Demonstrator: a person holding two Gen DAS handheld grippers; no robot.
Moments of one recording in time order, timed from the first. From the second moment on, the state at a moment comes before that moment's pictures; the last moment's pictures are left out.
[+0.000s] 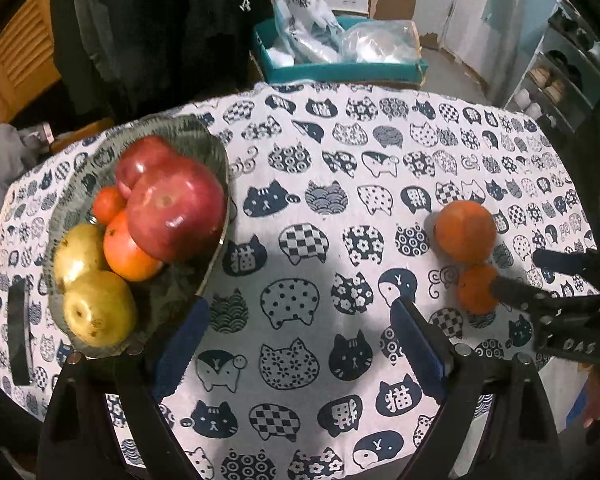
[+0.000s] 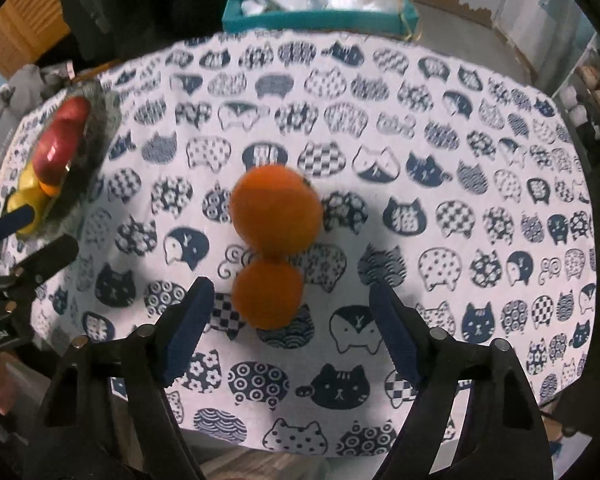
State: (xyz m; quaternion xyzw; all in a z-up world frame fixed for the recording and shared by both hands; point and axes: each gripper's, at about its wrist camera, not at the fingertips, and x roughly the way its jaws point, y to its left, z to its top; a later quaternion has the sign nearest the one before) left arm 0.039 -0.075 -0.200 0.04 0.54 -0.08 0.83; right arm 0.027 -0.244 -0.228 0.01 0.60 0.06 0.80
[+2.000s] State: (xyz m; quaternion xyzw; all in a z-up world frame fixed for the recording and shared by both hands) left arm 0.065 -0.156 -0.227 0.01 0.58 -0.15 0.80; right arm 0.036 -0.299 -0.252 0.05 0.58 0.06 0.81
